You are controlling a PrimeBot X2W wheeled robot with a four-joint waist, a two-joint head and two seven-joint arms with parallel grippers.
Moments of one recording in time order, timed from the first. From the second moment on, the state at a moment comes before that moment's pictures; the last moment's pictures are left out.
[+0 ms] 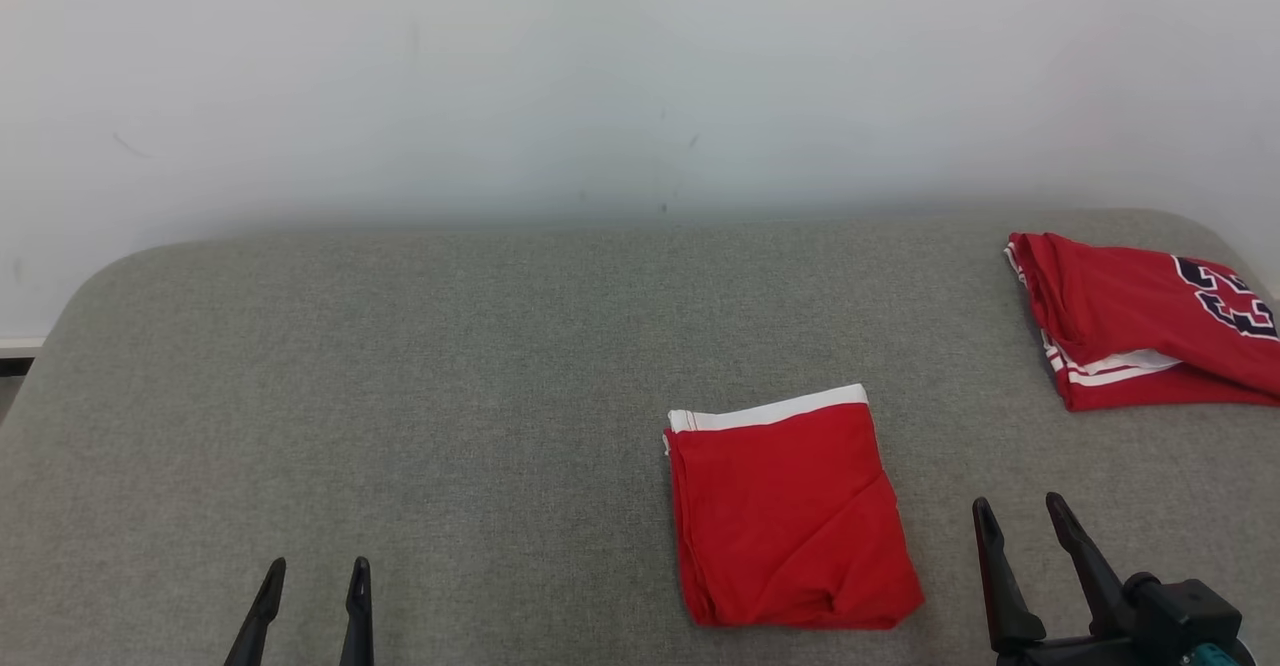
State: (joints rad) left arm 0.10 0.11 0.00 0.10 -0.16 -0.13 -0.26; right arm 0.01 -0.17 0.07 0.22 0.29 0.13 -0.24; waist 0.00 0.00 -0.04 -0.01
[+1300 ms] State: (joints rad) left arm 0.04 0.08 -0.05 0.12 -0.15 -0.13 -0.26; right arm -0.25 -0.23 0.16 0.53 0.30 0.13 -0.08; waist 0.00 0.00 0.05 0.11
